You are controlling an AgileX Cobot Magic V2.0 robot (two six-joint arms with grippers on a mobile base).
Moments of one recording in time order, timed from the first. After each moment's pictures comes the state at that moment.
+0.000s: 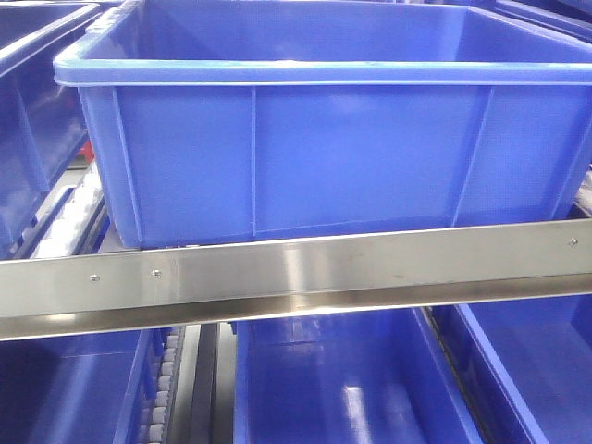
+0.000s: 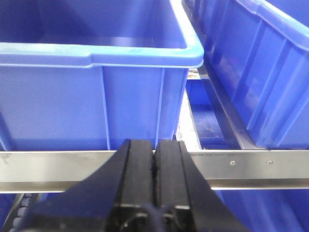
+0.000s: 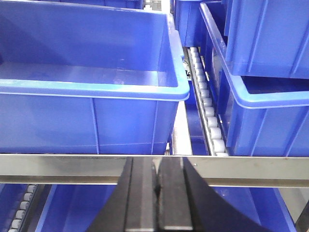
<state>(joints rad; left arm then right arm) -0.03 -0.01 0.03 -0.10 0.12 0.05 0.19 0.09 -0.40 -0.24 0.54 0.24</state>
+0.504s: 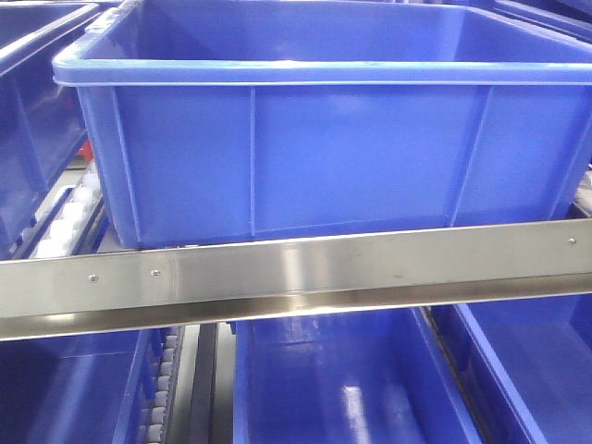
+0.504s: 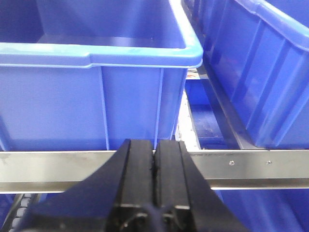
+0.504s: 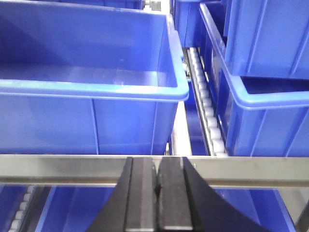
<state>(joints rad) -0.03 -0.01 0.03 -0.10 0.12 0.05 0.17 0.09 -0.39 -0.24 0.50 0.24</state>
